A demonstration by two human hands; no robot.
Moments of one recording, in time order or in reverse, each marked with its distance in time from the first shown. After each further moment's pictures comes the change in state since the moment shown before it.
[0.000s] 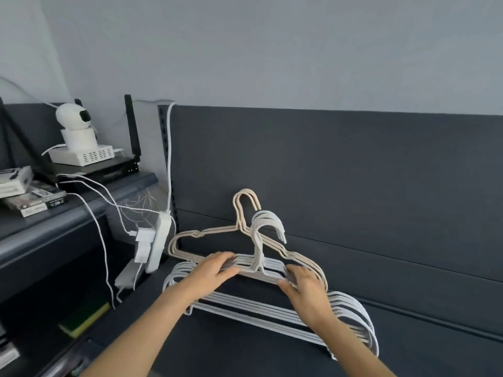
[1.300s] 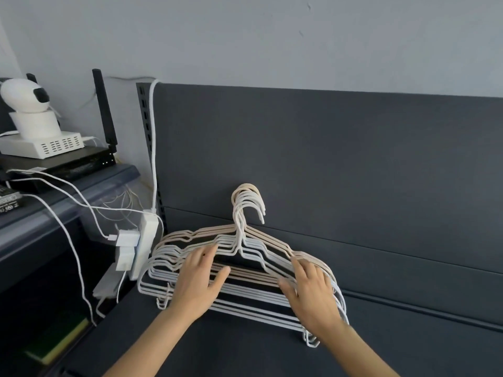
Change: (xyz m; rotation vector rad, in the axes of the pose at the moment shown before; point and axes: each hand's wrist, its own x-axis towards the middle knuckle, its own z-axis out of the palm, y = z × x) left_hand 0.013 -0.045 0.010 0.129 0.354 0.048; right_hand 0.029 -0.004 0.030 -0.379 0.038 0.012
